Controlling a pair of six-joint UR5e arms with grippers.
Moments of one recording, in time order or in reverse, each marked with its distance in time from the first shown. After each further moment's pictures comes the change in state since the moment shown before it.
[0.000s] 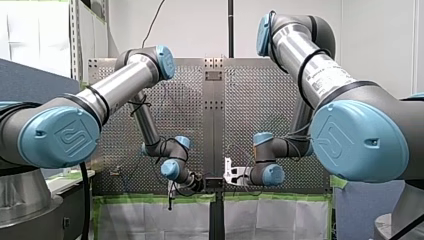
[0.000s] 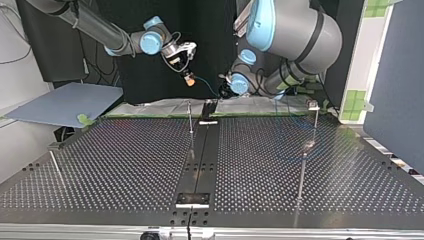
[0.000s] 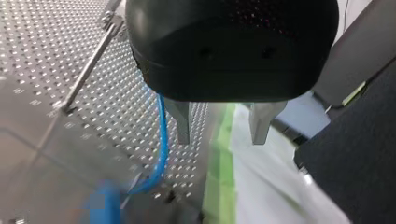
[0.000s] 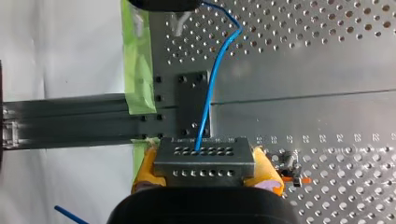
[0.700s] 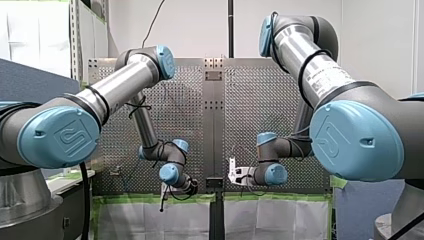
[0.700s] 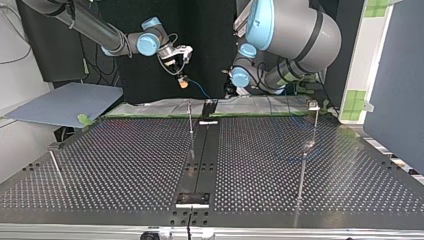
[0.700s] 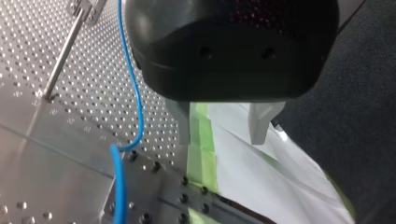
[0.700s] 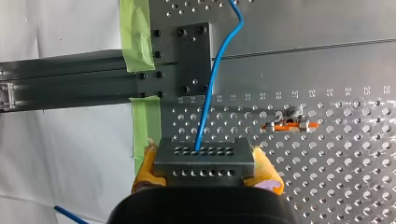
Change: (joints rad) left arm -0.008 0.000 -0.069 0.068 -0.118 0.125; right arm -0.024 0.001 0.000 0.010 0.075 -0.009
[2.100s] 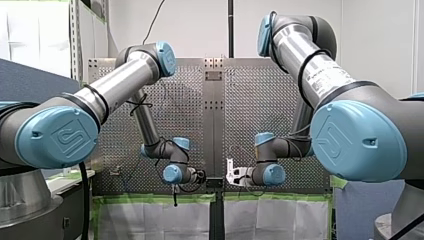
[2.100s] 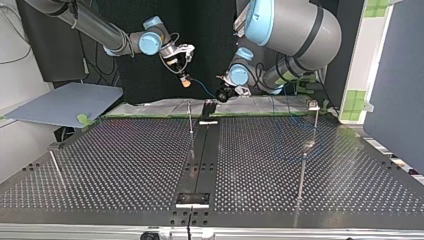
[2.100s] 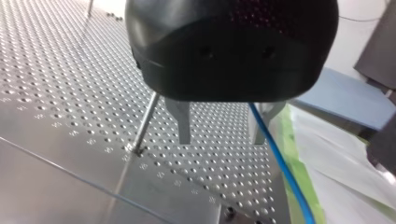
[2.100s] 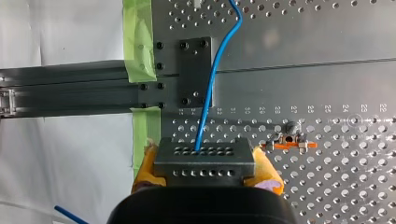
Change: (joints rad) left arm -0.019 0.022 -0.005 0.234 0.076 -0.138; right arm 0.017 0.000 0.001 -0.003 -0.004 -0.017
